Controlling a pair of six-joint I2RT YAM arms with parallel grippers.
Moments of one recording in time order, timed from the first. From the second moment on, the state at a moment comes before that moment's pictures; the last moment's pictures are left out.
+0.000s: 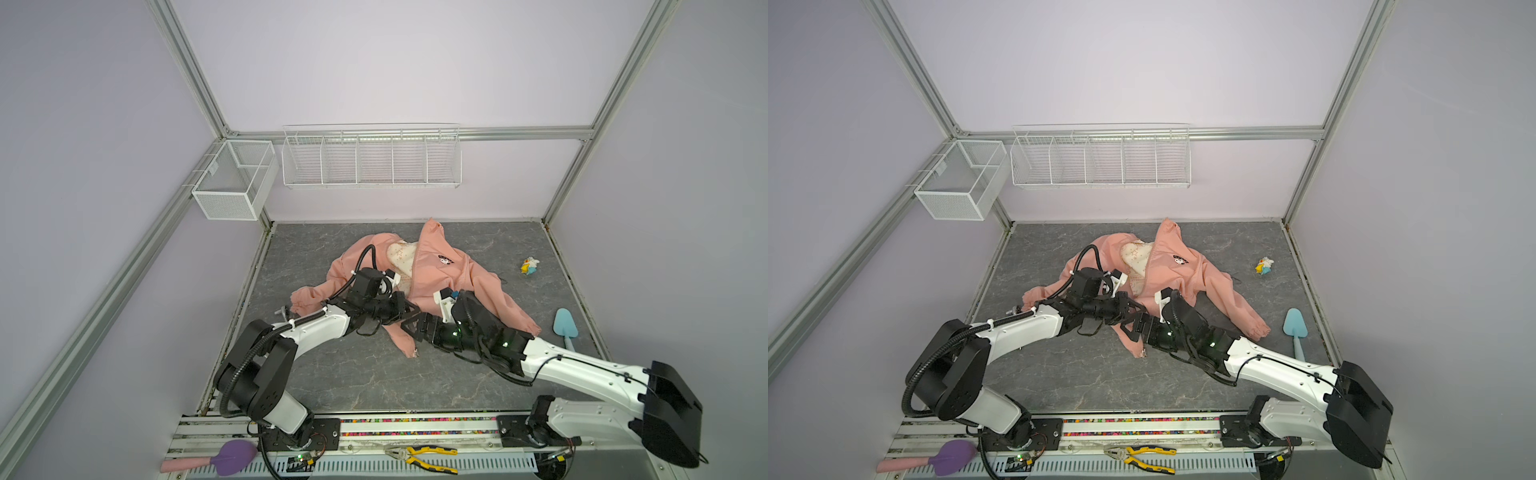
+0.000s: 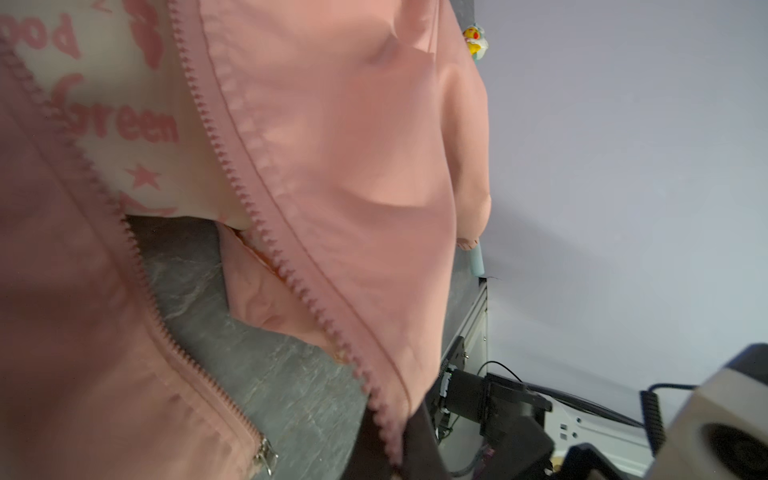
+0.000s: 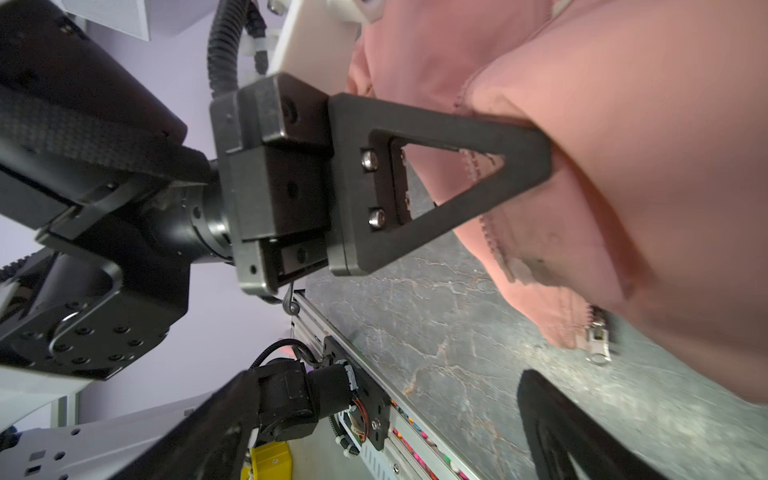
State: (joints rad) left arm -0.63 1.52 0.82 0.07 0.70 -0.89; right arm 0.97 1.21 0.71 0.00 -0.17 1.14
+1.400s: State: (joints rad) left arm -0.61 1.42 0.82 -0.04 0.86 -0.89; right arm 0.94 1.17 0.54 0.23 -0.06 1.05
